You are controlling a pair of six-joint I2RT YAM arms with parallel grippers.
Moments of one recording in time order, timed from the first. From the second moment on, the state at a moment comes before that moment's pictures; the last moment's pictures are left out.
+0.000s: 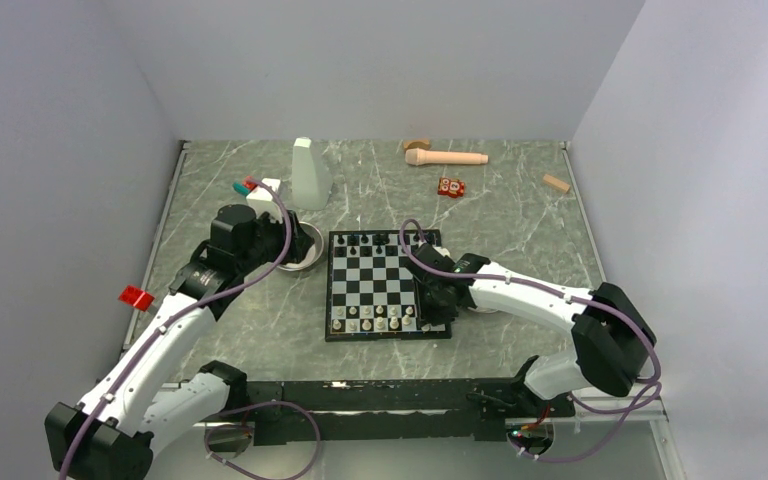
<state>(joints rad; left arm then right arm) -0.39 0.91 0.81 -0.33 0.11 -0.29 0.85 1.40 0.85 -0.72 0.08 0.74</state>
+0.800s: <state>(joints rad) -0.39 0.91 0.81 -0.32 0.12 -0.29 0.85 1.41 0.86 -0.70 0.08 0.74</state>
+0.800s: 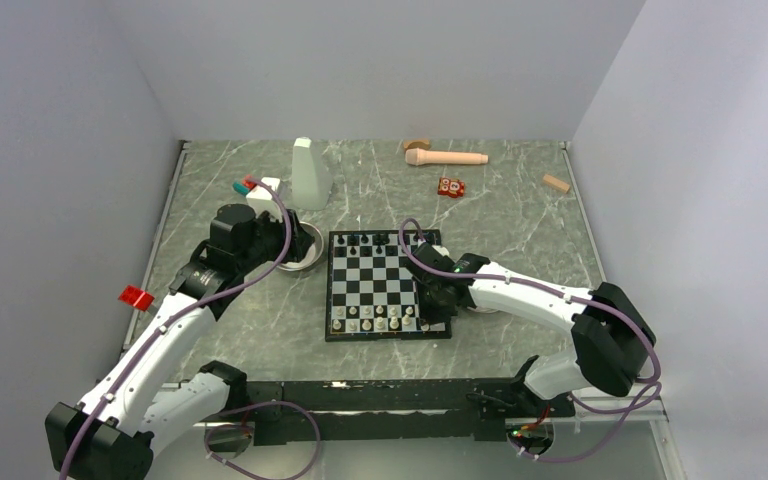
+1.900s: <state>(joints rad) -0.38 0.91 0.81 -0.31 0.13 -0.29 0.85 1.41 0.86 -0.67 0.10 0.75</state>
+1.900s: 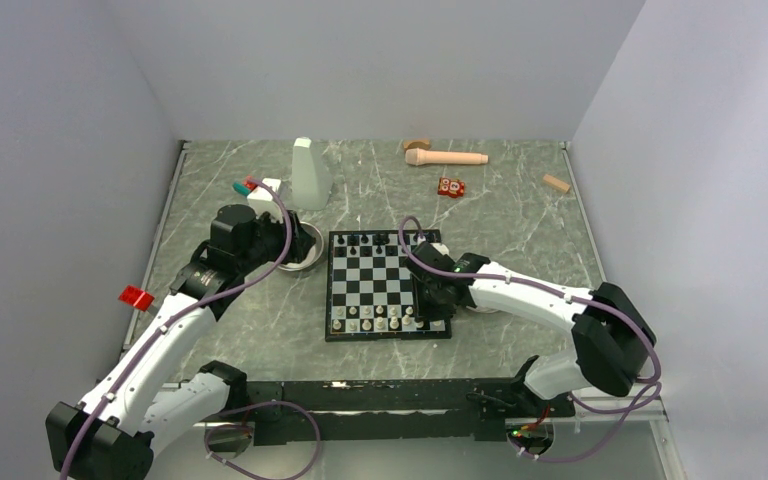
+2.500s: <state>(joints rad) -0.38 0.93 0.81 -0.30 0.14 -0.30 0.85 1.39 0.89 -0.71 0.11 0.74</state>
